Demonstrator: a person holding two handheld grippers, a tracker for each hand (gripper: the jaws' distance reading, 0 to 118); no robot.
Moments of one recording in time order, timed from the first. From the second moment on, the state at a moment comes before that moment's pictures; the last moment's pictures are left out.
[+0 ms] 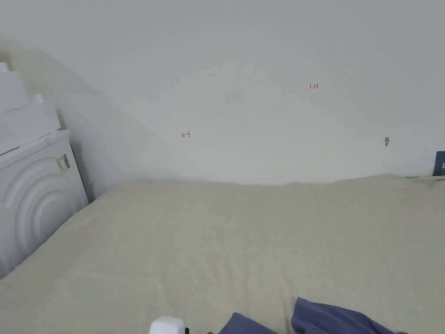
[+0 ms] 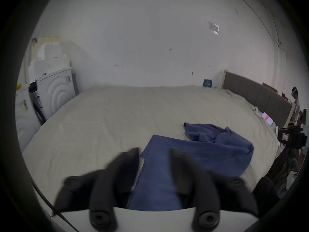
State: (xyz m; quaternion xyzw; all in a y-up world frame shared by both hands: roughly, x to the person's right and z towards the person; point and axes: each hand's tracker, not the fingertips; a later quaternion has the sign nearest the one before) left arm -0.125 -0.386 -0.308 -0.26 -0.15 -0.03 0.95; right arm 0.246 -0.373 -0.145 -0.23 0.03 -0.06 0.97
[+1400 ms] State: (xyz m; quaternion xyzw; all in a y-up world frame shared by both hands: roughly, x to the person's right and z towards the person) left arm -0.046 -0.529 -0.483 -0.41 -0.17 -0.08 0.89; right arm 0.358 -0.479 -0.420 -0.46 0.07 0.09 0.88
